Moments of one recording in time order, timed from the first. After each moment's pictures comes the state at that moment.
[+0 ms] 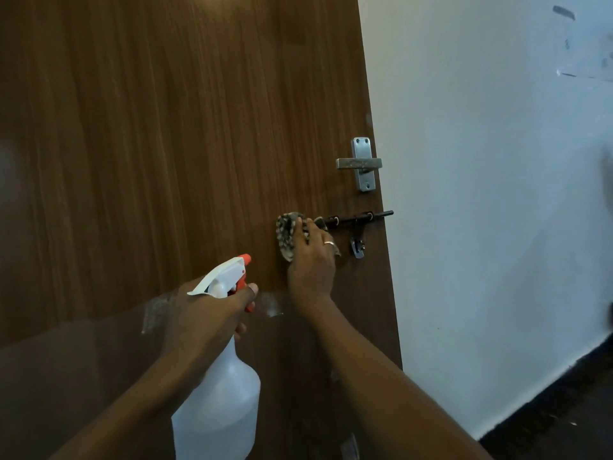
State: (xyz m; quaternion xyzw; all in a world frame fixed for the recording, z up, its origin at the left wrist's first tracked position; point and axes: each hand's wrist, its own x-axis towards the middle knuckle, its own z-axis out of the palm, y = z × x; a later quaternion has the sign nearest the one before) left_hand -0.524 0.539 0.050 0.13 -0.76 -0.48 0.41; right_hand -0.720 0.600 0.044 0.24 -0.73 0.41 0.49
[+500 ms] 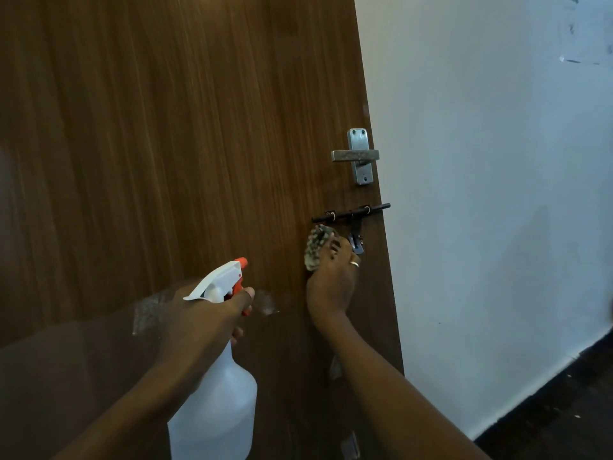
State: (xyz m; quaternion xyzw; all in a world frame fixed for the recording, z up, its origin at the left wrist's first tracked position) left_hand -0.535 0.539 0.043 0.13 -0.76 -0.50 0.40; right_hand -0.754 0.617 0.004 0.12 -0.73 0.51 0.43
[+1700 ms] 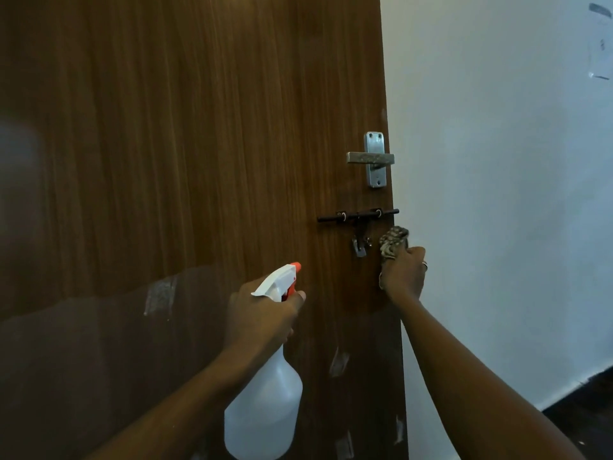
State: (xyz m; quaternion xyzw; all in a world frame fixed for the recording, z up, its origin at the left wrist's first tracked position) left_hand -0.568 0.580 0.022 0.13 -0.77 -0.47 0.40; right_hand -0.837 0.717 0.007 0.03 -0.75 0.56 0.35
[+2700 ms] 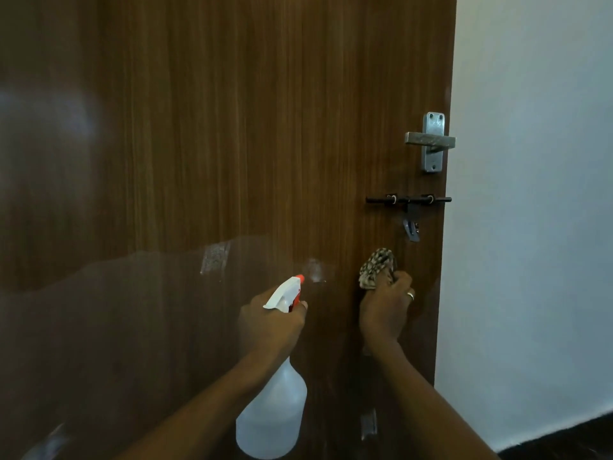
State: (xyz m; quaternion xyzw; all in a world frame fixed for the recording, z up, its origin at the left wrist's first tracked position) left_hand -0.542 0.542 -0.030 0.25 -0.74 -0.47 0.42; right_hand -0.731 0.631 -0.060 0.10 -0.72 0.57 0.37
